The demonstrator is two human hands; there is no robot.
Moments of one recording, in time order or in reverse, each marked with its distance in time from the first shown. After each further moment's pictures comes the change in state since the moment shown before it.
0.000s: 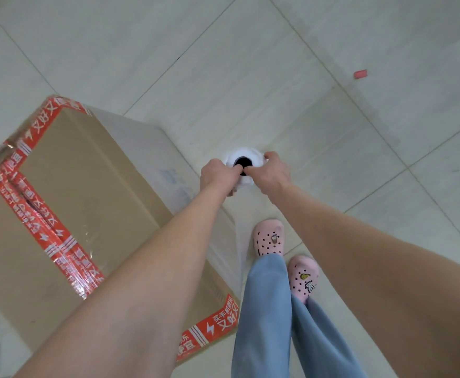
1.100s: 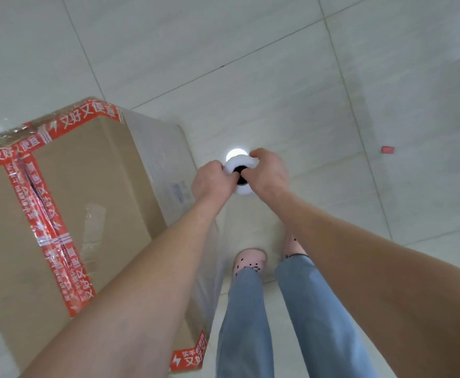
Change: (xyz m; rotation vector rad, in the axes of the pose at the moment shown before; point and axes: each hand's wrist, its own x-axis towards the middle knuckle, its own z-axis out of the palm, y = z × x) left_hand 0.059 0.036 -0.066 0.050 0.156 -0.050; right_hand 0.047 -0.130 0.008 -0.473 -0.103 -0.308
